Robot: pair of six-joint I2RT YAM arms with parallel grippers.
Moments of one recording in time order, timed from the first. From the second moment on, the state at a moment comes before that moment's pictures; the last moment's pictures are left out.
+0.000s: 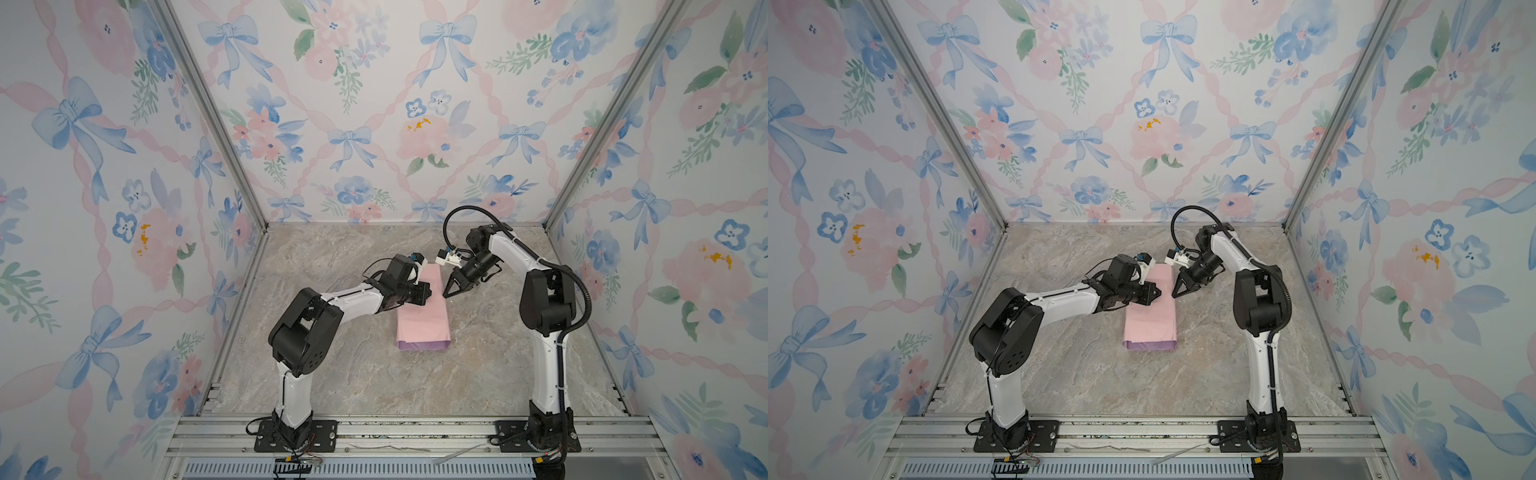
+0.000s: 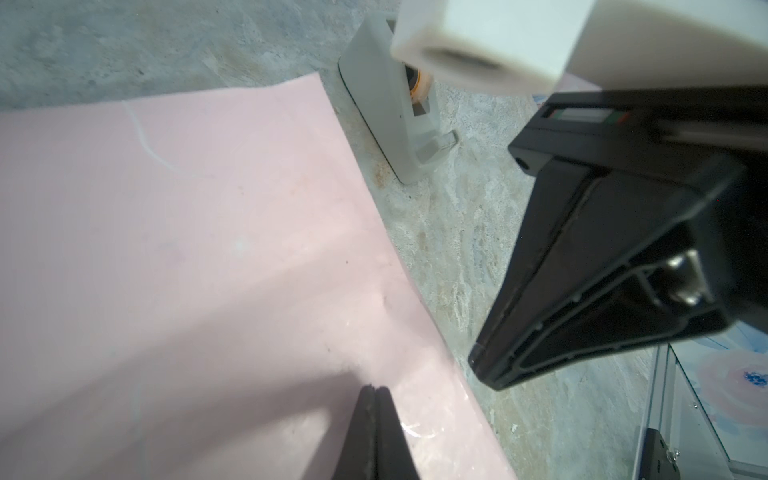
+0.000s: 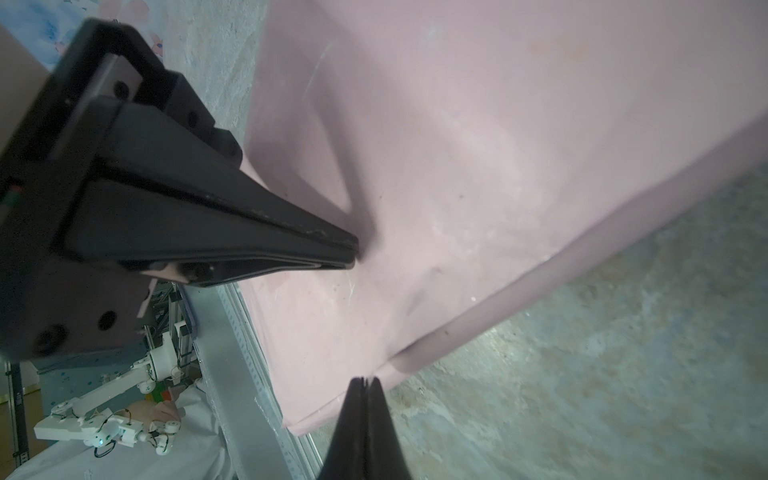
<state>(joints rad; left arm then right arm) -0.66 1.93 1.22 0.00 0.34 -0.42 0.23 2.27 1.97 -1.49 -0.74 -0.53</state>
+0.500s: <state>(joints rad) -0.66 1.93 1.23 0.00 0.33 -0.42 0.23 2.33 2.04 -1.57 -0.75 -0.57</state>
